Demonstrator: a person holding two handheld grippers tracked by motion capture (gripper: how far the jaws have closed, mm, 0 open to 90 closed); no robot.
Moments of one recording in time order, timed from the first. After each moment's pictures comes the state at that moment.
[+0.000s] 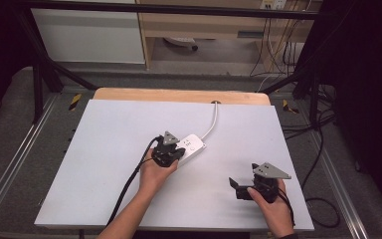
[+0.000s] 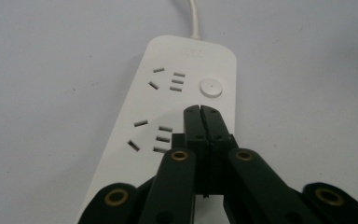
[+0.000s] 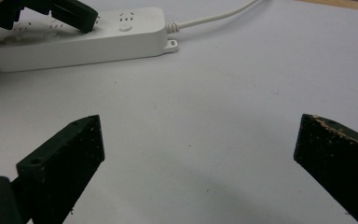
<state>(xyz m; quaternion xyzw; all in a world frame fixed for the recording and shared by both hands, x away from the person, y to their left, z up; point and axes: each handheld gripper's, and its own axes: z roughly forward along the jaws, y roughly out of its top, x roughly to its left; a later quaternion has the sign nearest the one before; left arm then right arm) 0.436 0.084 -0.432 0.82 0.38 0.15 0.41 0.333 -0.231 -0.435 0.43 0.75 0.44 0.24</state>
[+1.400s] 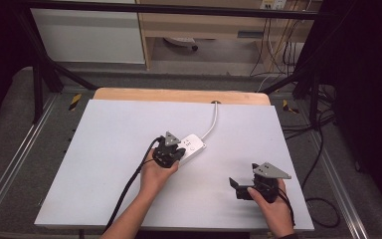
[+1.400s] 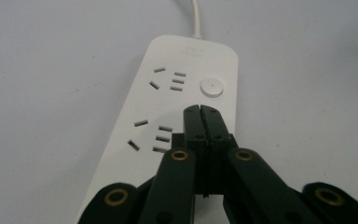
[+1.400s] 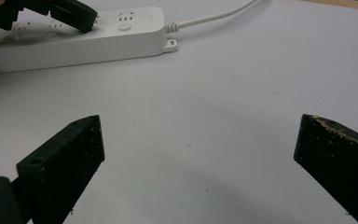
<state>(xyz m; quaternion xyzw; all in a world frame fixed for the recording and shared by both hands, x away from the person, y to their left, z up) 0.434 0.080 -0.431 0.82 0.38 0.16 0.40 0.333 -0.231 -0.435 0.43 0.75 0.44 0.24</state>
